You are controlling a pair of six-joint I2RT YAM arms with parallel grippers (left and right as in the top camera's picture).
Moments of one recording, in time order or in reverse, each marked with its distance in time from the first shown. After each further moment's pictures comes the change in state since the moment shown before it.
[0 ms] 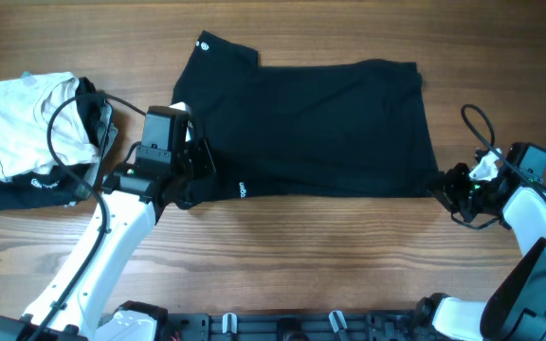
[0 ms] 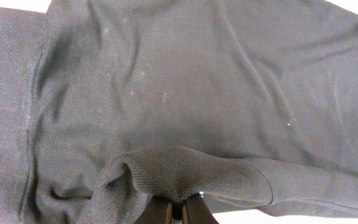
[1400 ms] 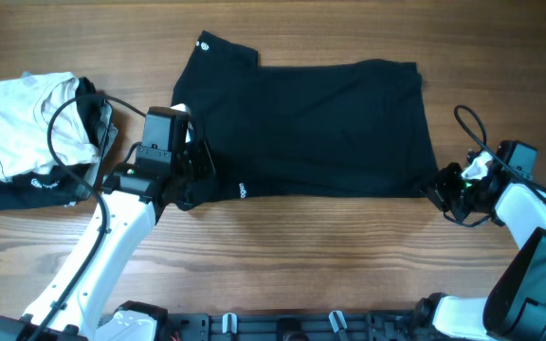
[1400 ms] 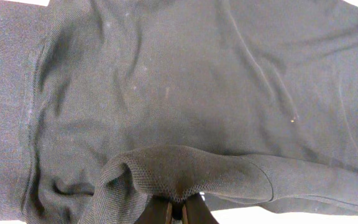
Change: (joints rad) left arm 0.000 0.000 0.000 -0.015 0.000 0.000; right arm 0.046 0.042 -0.010 0.040 0.015 0.091
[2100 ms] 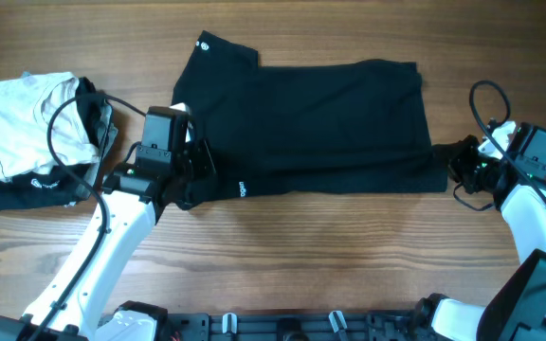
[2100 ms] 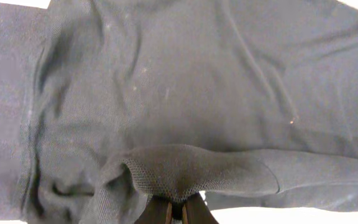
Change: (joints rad) left arm 0.000 0.000 0.000 0.000 -0.001 0.000; right arm 0.005 -0.084 0.047 0.201 -0.088 0.065
